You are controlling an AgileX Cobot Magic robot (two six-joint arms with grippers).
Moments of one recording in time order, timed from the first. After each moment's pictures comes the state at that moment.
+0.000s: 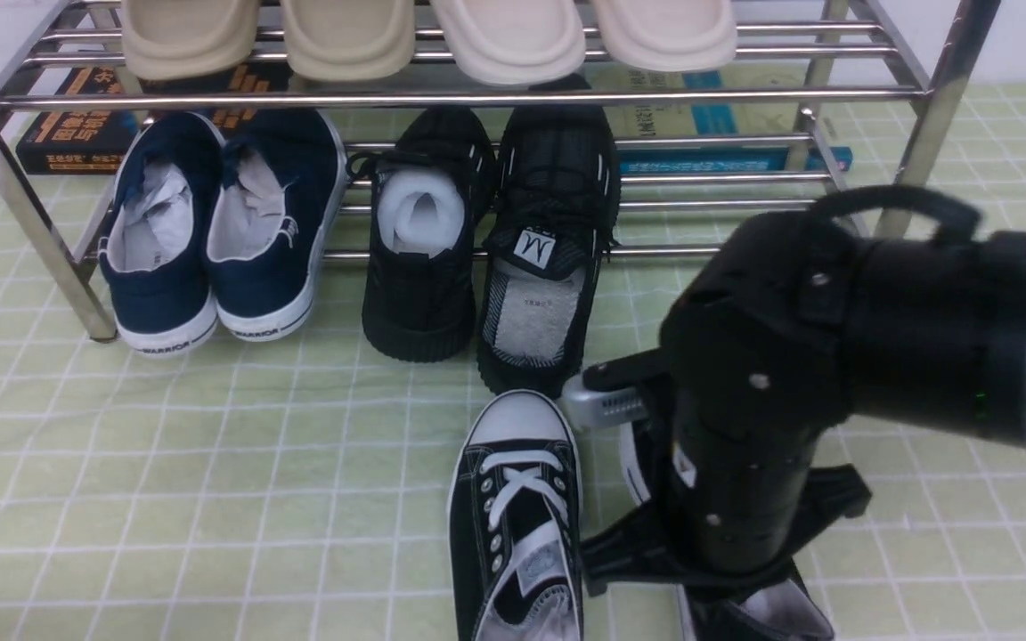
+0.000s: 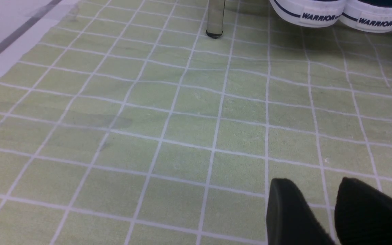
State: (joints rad) right arm 0.87 1.73 -1.26 0.00 1.14 0.68; left arm 0.04 -0.01 0.02 0.16 0.38 -0.24
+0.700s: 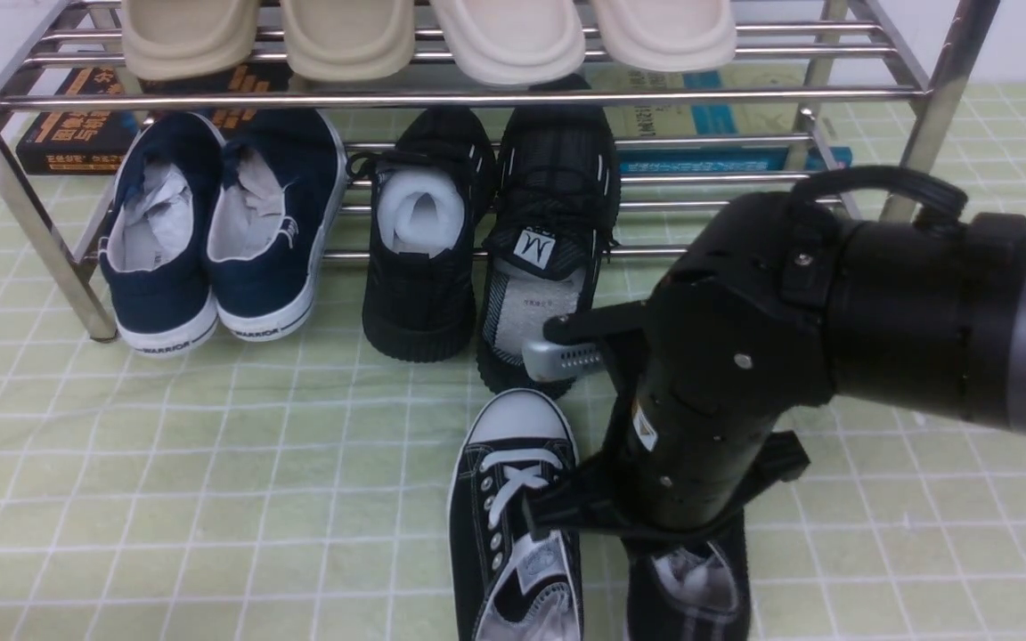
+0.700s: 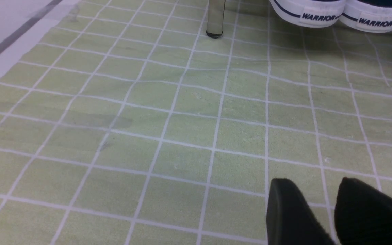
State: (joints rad) right arm 0.87 1.74 -1.30 0.00 0.98 0.69; left arm 0.04 -0.01 0.02 0.16 0.38 -0.24
